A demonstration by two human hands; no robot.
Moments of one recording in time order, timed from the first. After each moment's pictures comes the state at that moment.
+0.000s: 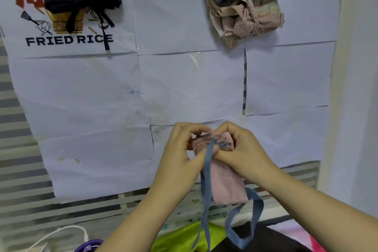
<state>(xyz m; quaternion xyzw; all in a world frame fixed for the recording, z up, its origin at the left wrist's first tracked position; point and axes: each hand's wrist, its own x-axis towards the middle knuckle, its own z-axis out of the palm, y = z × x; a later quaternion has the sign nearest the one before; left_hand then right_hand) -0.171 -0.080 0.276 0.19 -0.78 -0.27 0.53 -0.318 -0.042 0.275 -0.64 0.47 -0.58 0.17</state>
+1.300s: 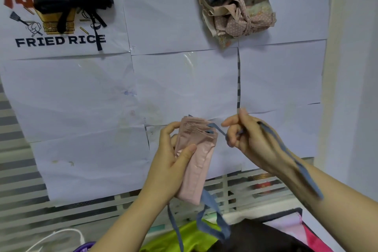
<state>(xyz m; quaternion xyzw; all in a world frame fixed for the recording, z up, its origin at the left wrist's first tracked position) -0.165 -0.095 0.257 0.23 -0.76 -0.32 0.52 -0.349 -0.039 0.285 -0.51 0.37 -0.69 0.35</state>
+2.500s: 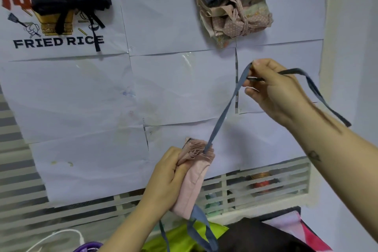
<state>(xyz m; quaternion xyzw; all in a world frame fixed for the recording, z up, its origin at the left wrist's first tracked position) -0.160 -0.111 0.227 0.24 -0.83 -0.21 0.46 -0.369 -0.031 0.365 -0.48 0.36 -0.77 0.24</state>
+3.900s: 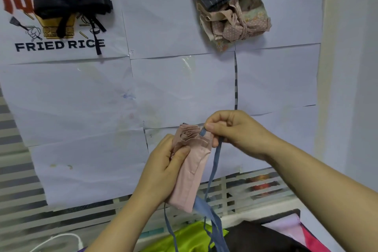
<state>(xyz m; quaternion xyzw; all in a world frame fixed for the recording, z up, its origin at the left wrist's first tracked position) -0.156 -0.103 0.259 0.23 -0.80 -0.23 0.51 -0.335 -0.038 0.317 -0.64 0.45 -0.53 0.31</state>
